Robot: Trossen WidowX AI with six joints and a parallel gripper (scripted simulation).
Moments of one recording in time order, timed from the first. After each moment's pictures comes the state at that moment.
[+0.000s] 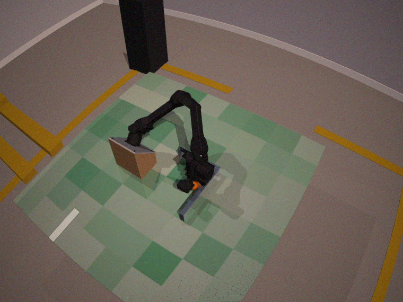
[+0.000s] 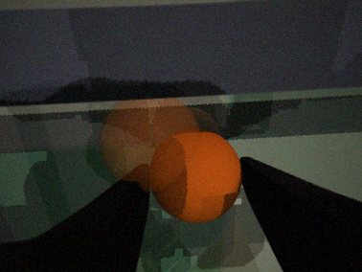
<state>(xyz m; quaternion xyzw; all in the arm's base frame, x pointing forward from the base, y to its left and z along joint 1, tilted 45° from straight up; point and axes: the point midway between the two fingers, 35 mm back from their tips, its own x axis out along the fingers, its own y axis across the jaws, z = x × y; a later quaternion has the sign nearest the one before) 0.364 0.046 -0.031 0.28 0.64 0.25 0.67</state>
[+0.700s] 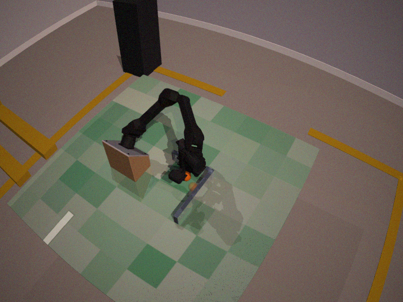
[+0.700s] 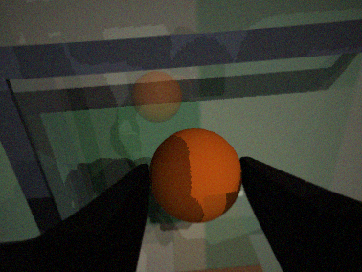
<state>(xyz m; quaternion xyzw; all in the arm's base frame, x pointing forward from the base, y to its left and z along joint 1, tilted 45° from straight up) 0.357 -0.027 0.038 0.29 0.64 0.25 0.67</state>
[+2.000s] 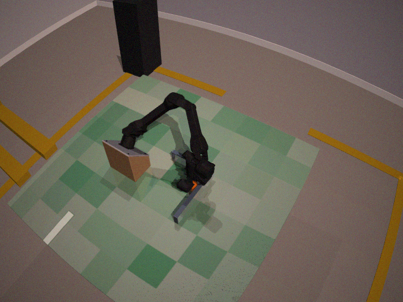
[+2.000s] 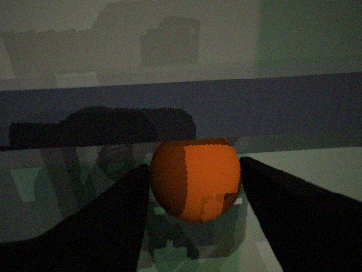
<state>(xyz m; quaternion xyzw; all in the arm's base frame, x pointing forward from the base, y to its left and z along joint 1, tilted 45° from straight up) 0.383 0.047 -0.003 0.28 0.64 0.25 0.67</state>
